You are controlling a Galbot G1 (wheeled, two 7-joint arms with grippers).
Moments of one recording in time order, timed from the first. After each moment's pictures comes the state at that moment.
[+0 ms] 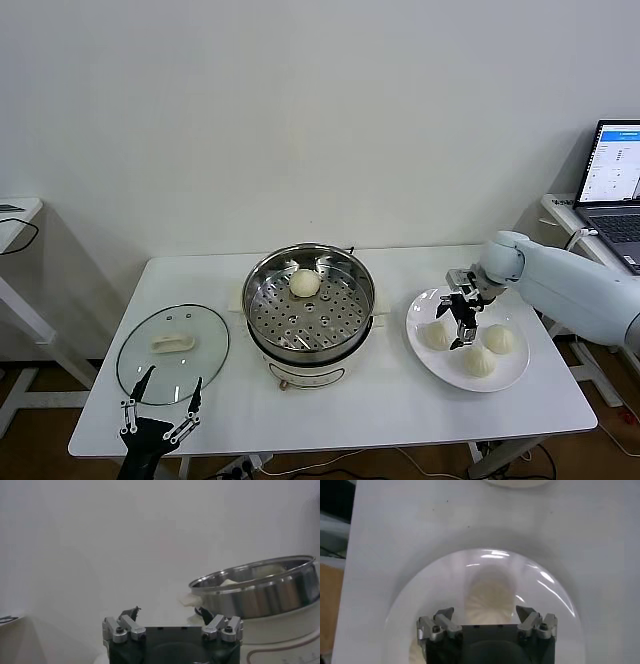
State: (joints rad) left arm 1.87 -1.40 -0.71 -2.06 0.02 -0.39 0.09; right arm 0.19 0.81 -1.14 1.01 0.17 -0.07 -1.07
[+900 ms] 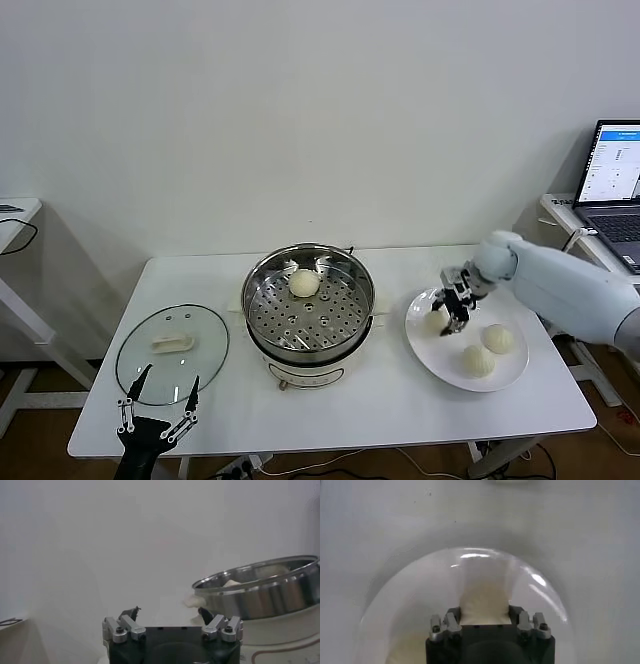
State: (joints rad) left arm 1.87 -1.39 -0.71 -2.06 0.02 -0.40 0.09; right arm 0.28 0.84 -1.09 1.04 0.12 -0.03 -1.12
